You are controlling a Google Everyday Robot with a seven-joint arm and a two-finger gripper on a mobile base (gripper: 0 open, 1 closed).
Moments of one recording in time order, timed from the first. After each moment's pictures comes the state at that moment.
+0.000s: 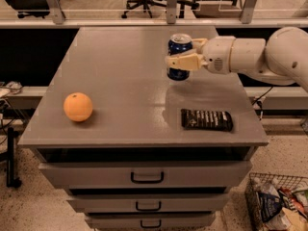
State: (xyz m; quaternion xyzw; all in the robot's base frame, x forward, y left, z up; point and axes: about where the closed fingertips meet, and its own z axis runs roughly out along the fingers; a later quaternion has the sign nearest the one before) arm 0.654 -0.078 0.926 -0.41 0.66 0.28 0.56
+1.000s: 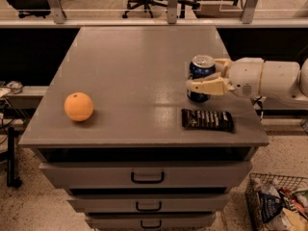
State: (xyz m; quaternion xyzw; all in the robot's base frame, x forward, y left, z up) arm 0.587 -0.129 0.898 -0.44 0.65 0.27 0.55
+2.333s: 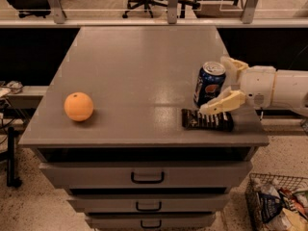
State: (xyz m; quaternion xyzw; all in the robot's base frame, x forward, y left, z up) arm 0.569 -0.158 0.886 -0.44 0.65 0.27 0.55
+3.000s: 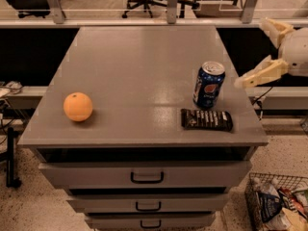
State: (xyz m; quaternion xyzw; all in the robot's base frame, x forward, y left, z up) arm 0.581 -0.227 0.970 -0.49 0.63 0.15 0.58
